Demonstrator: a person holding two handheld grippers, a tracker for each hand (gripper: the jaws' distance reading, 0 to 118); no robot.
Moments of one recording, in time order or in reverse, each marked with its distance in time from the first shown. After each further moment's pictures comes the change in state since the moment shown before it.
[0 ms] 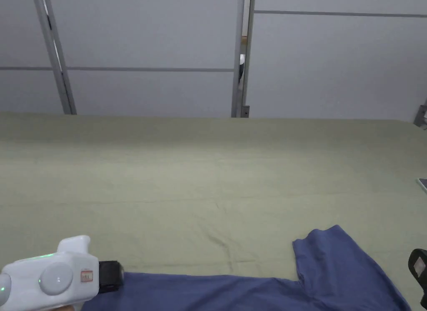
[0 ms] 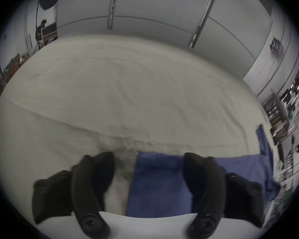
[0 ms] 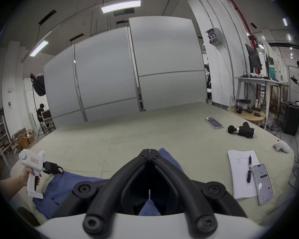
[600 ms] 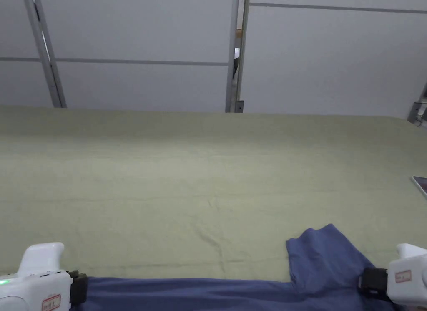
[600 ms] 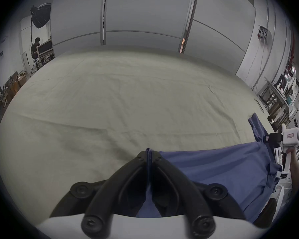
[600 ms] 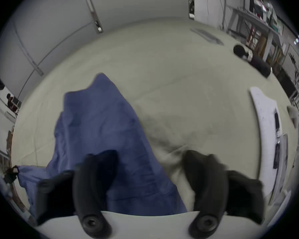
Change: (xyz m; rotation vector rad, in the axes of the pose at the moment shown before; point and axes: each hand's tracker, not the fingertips) left arm -0.004 -0.028 0.073 0.036 -0.063 -0.050; right arm 0.083 -0.054 -0.172 -0.668 -0.213 -0.099
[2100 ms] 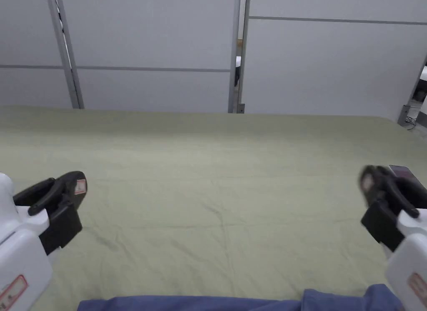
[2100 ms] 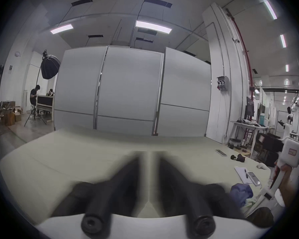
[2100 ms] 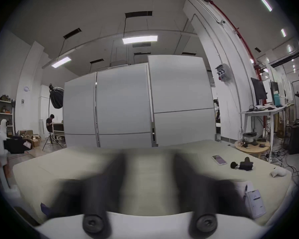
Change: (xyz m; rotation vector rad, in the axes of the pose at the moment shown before) left arm 0.048 -0.089 0.258 0.785 -0.140 -0.105; right arm -0.080 -0.141 0.276 1.027 0.275 0.158
